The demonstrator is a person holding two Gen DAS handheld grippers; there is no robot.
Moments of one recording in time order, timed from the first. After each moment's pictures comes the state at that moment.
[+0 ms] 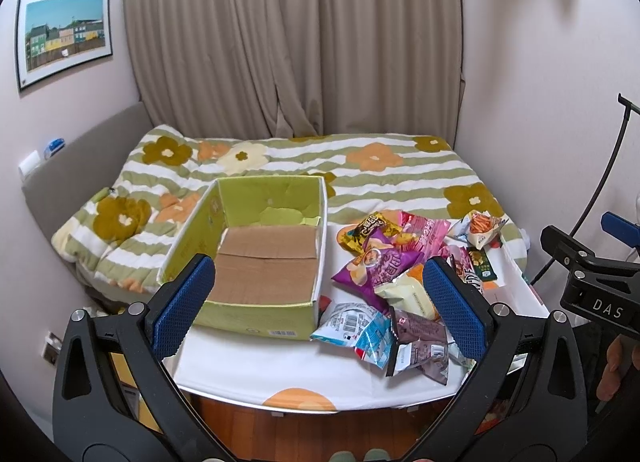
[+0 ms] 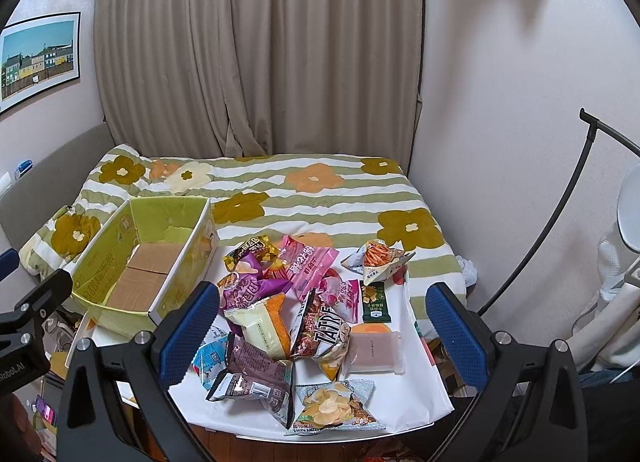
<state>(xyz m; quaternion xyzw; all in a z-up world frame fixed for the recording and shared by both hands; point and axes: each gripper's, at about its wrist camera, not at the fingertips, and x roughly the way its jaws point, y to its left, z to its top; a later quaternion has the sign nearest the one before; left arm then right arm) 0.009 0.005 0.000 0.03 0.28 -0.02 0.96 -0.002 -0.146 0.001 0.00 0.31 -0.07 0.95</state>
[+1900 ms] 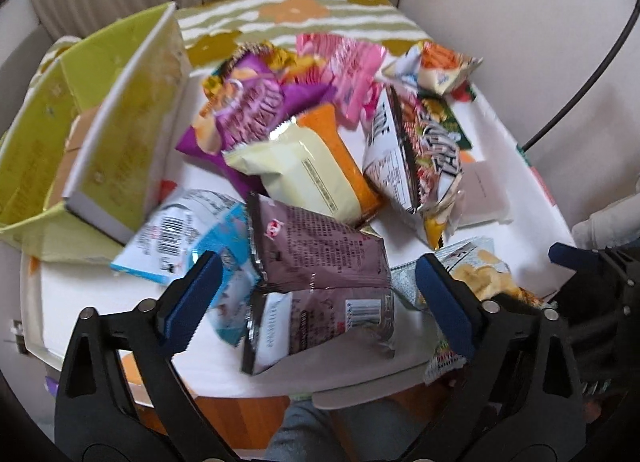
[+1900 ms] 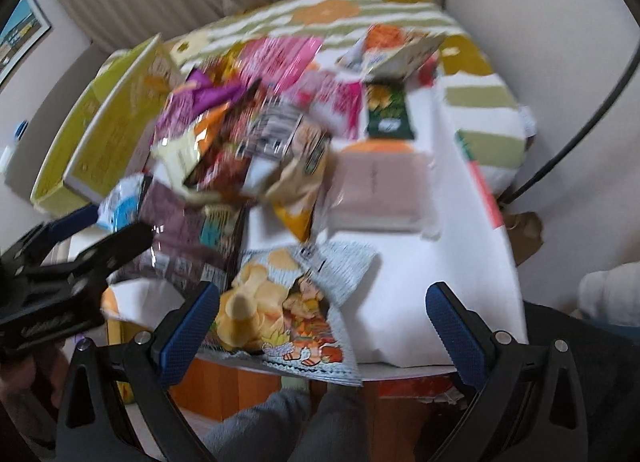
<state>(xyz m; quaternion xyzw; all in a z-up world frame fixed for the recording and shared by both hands) 0.107 -0.125 -0.198 0.05 0.51 -0.13 0.85 0.013 -0.238 -0.175 0.10 0.56 0.03 0.82</state>
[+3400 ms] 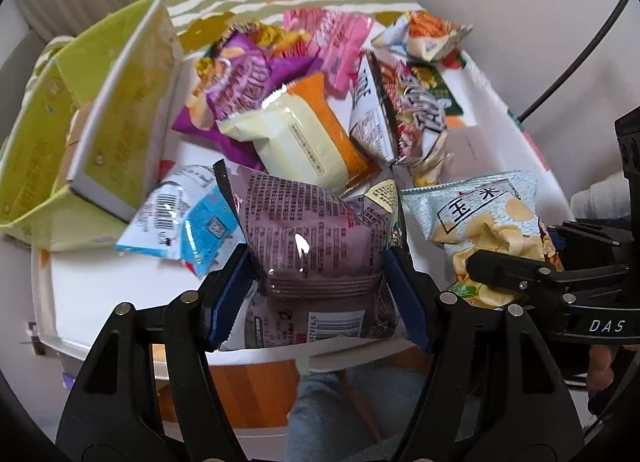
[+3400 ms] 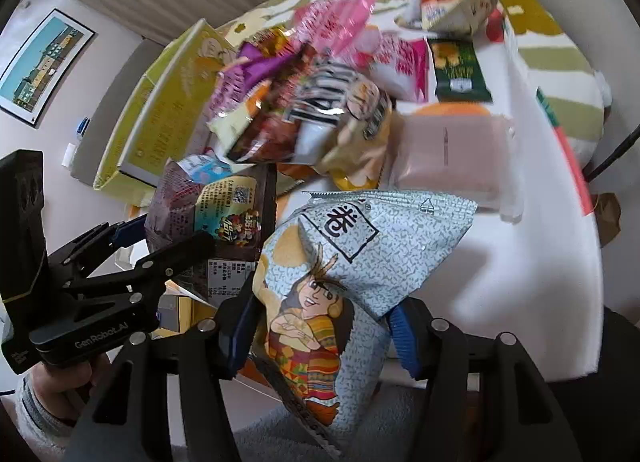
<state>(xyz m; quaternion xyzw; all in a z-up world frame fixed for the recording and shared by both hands) 0.085 -0.129 -0.183 0.07 0.54 -0.13 0.83 0.022 -0.262 -0.182 0.18 0.58 0.16 0.78</state>
